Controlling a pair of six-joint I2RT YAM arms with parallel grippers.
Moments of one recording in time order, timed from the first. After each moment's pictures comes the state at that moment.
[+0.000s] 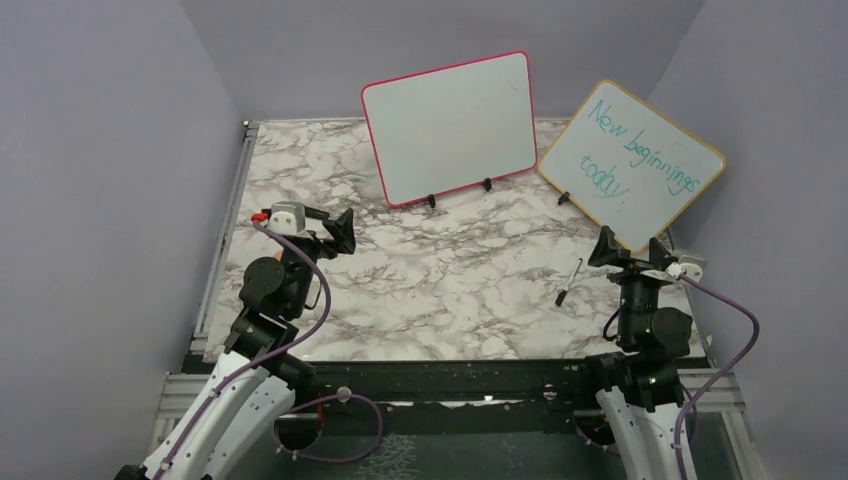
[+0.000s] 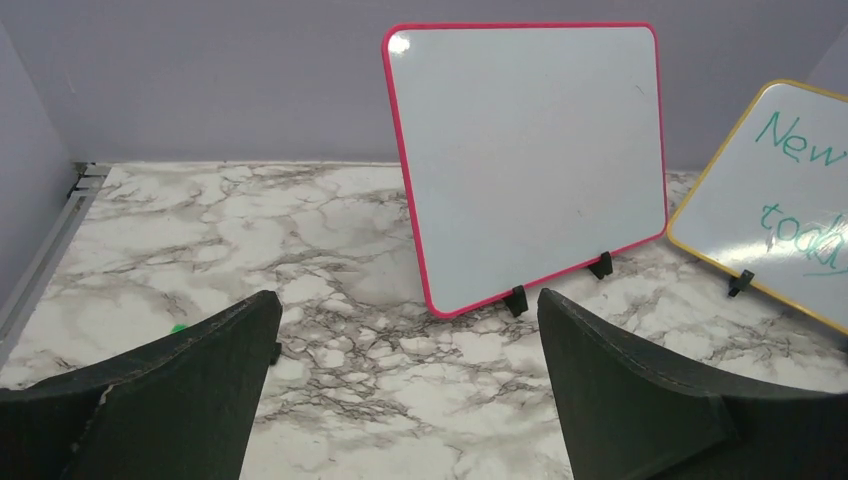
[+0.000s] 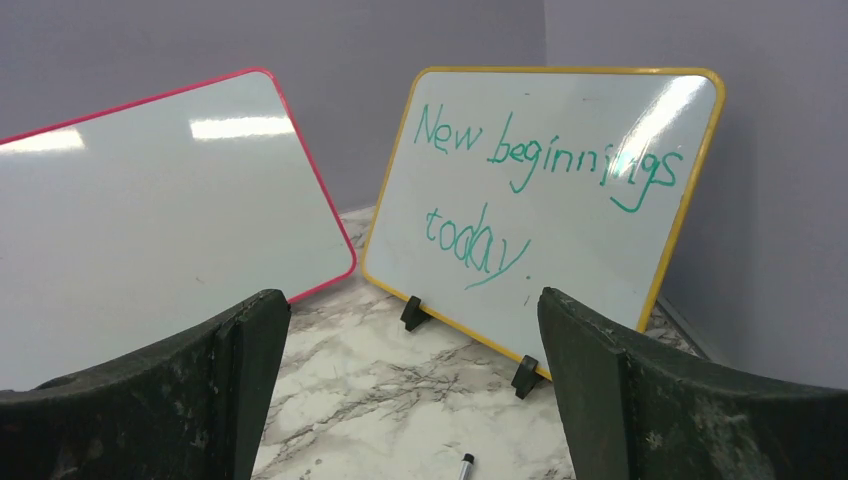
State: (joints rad) left arm -0.46 0.50 0.53 0.11 -0.28 -0.13; right arm 0.13 0.06 0.35 -0.02 0.34 0.07
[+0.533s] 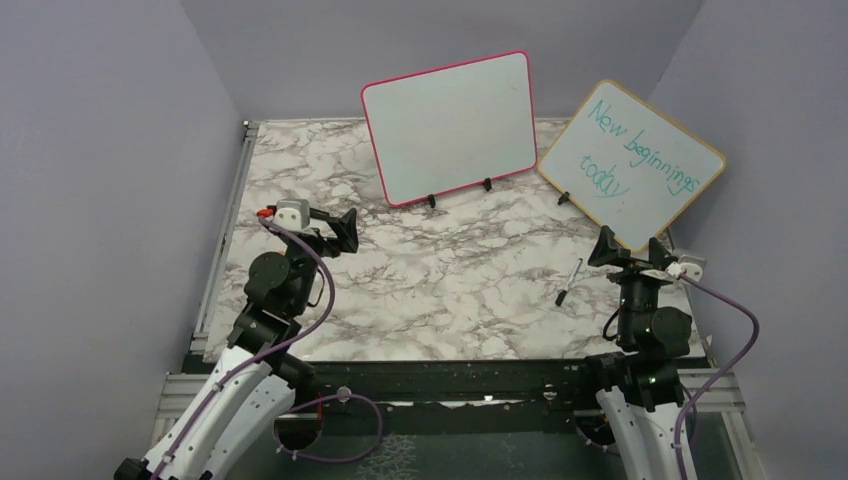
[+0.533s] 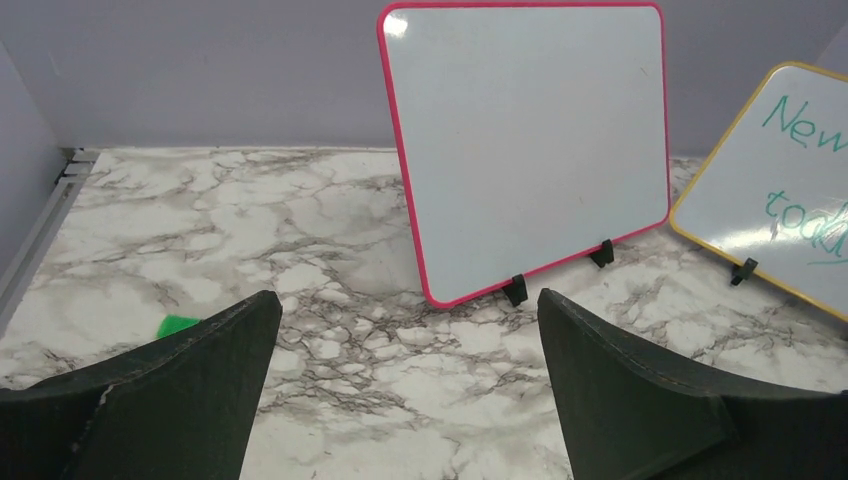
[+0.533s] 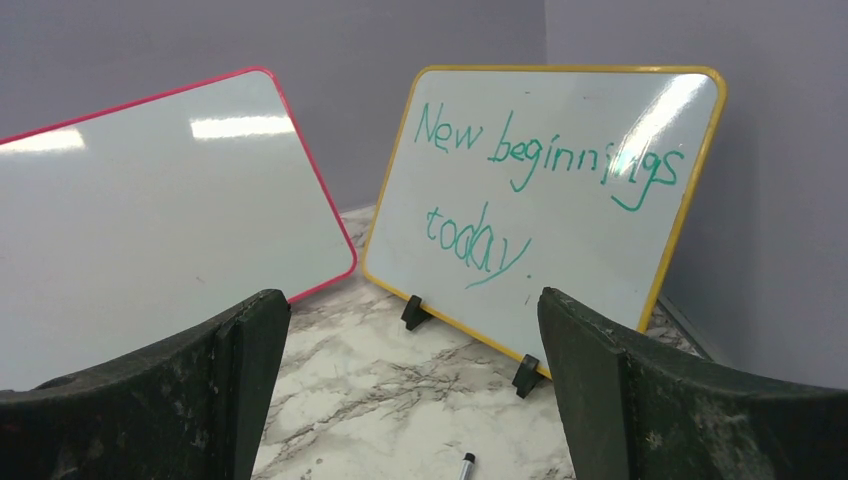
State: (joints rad) left arm -0.46 0.52 0.53 0.11 -0.27 -0.12; right arm 0.13 0.07 0.35 -0.02 0.34 0.07
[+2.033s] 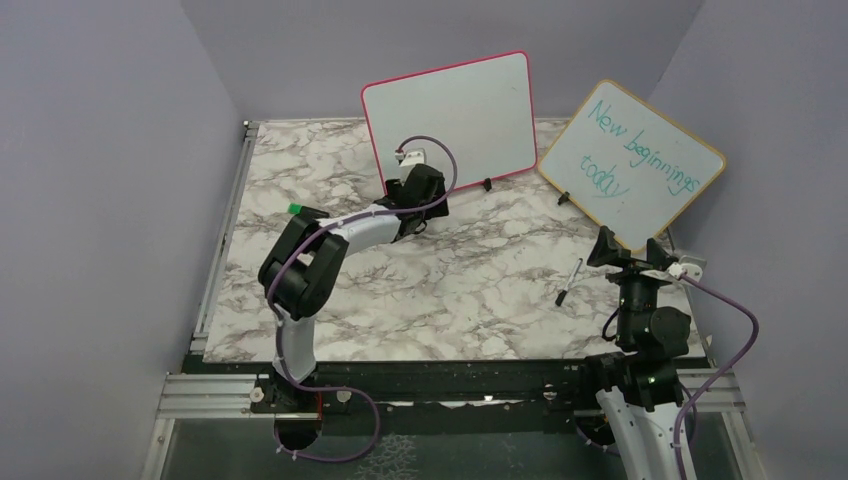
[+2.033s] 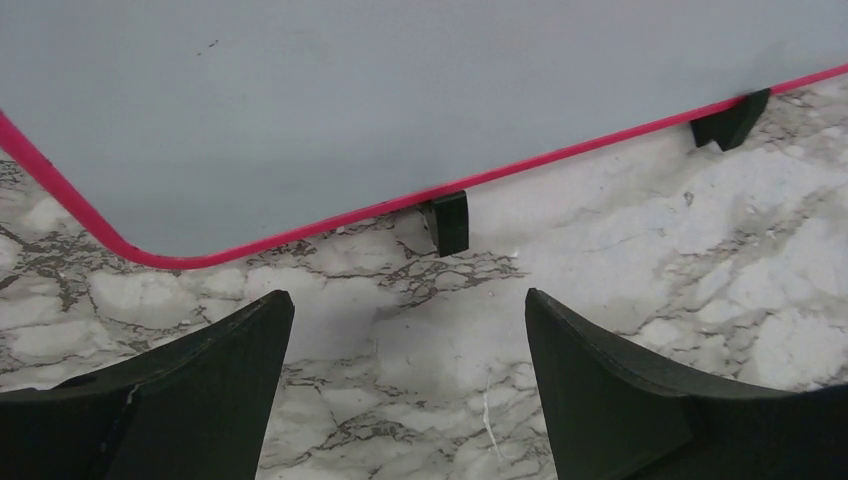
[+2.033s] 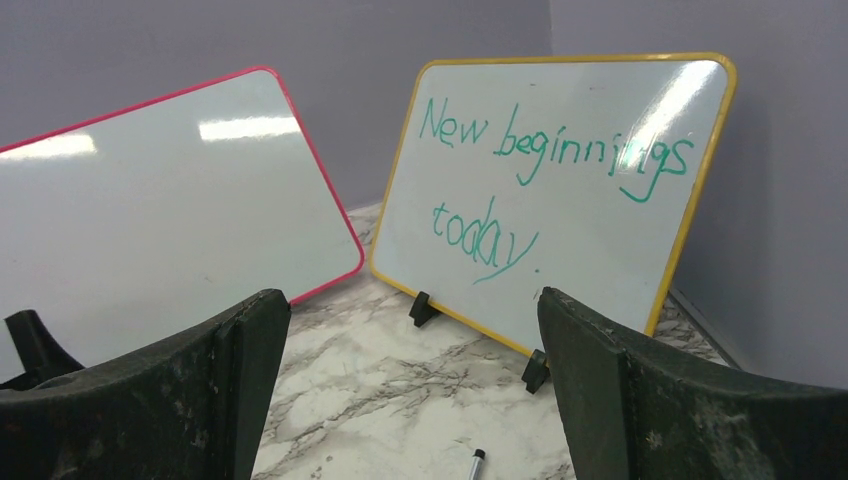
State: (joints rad) left arm -0.62 1.89 1.22 0.03 -0.36 -0.57; right arm 0.13 0.06 0.34 -0.02 0.33 0.10
